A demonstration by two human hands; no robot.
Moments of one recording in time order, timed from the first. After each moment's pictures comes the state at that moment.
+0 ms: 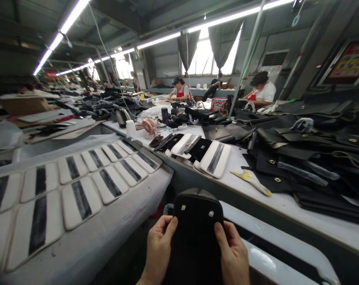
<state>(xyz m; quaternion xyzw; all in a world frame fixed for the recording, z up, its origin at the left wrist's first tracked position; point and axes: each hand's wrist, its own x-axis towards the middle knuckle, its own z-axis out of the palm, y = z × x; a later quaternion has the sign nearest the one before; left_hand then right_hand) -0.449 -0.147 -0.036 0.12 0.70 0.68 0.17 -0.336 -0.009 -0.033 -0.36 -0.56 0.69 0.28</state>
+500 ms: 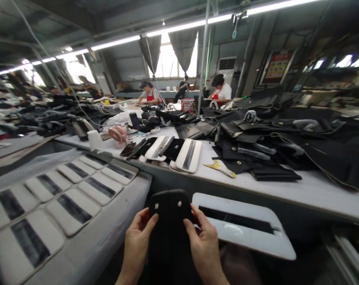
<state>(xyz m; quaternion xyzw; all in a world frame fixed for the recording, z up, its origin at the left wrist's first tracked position) -0.481 -0.138 -0.047 0.13 0.65 0.72 0.22 -0.342 -0.021 -0.037 -0.33 -0.61 0.64 0.33</state>
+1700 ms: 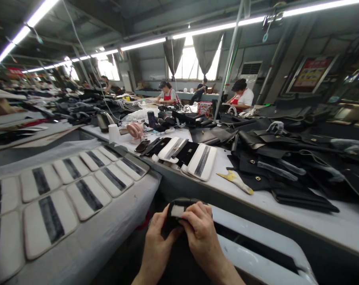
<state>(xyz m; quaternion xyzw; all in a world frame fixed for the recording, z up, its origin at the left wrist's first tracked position) -0.465 -0.121 -0.040 0.28 0.74 0.60 0.09 -0.377 0.004 0.004 -0.03 -0.90 0.28 0.35</state>
